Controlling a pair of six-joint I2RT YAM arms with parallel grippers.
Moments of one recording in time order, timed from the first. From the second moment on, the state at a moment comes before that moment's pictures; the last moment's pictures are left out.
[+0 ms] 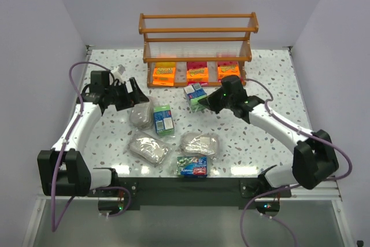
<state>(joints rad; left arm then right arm) -0.01 1.28 0.97 -0.52 0.50 -0.38 0.54 1.43 0.96 -0.26 -0.07 1.46</state>
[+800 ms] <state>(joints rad) -0.01 1.30 0.97 -0.52 0.52 -0.38 0.23 1.35 1.35 -0.37 -0.23 1.29</state>
